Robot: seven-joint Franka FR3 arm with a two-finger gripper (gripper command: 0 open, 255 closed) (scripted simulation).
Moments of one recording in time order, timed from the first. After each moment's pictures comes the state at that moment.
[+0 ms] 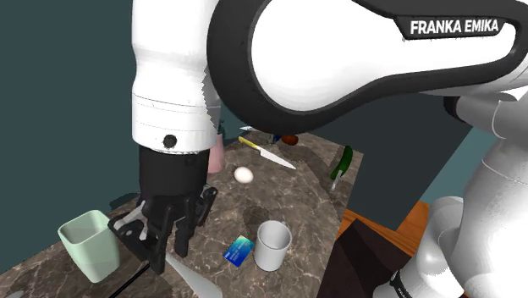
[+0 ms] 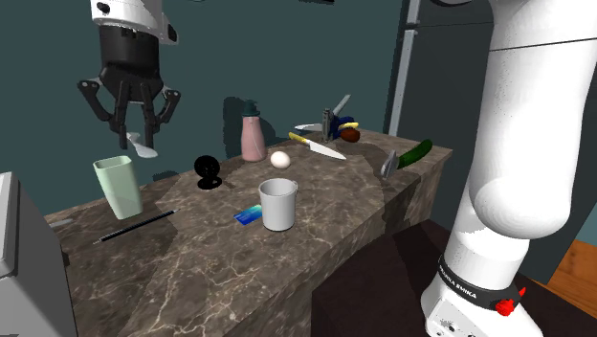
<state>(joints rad) 0.46 0.13 0.49 -1.66 0.16 1.84 0.70</state>
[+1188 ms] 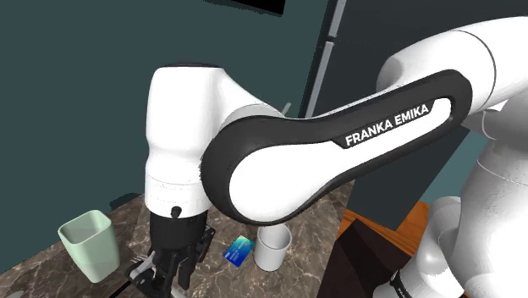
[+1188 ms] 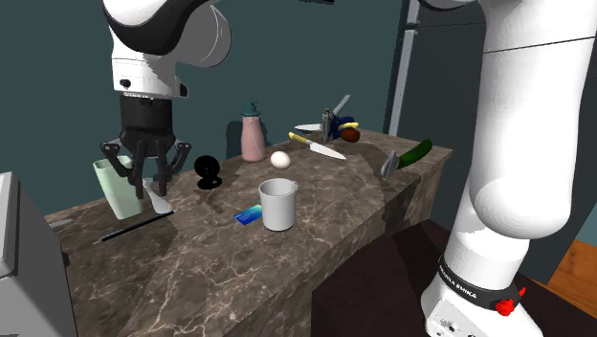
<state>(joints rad) 0.47 0.17 0.49 -1.86 0.16 2.07 0.67</state>
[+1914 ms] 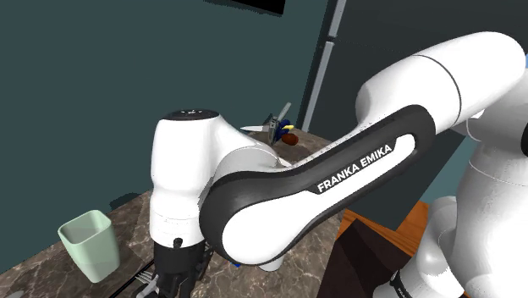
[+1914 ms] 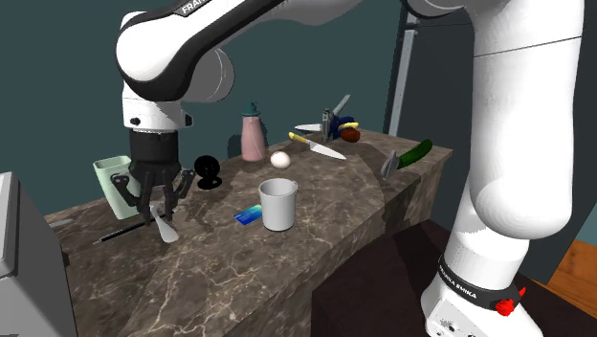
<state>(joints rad) 0.48 0.23 0.49 -1.94 0.14 2.20 0.66</state>
